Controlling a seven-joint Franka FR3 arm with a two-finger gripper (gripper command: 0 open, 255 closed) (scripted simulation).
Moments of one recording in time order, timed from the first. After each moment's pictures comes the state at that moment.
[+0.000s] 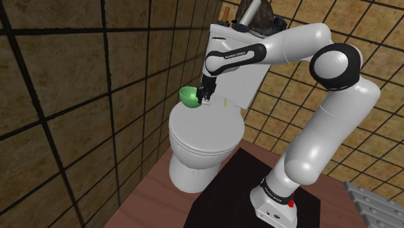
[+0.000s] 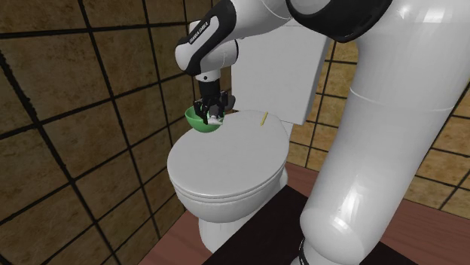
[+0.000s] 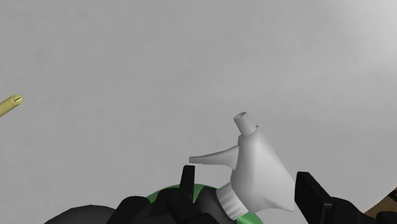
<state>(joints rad) -0.01 0.01 -0.18 -2.10 -0.07 2.12 -0.08</state>
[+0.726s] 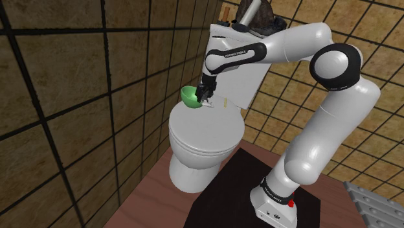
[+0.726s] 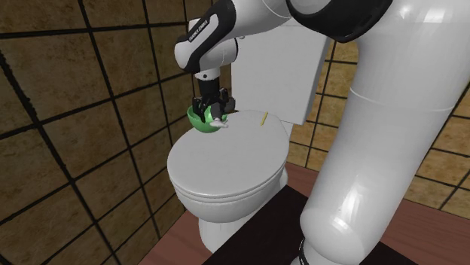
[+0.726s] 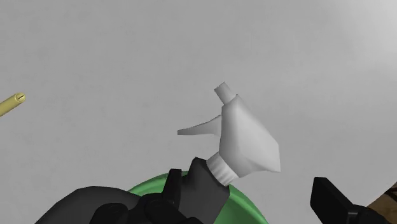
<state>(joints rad) 0.00 0.01 -0.18 -2.09 -0.07 2.11 -0.08</state>
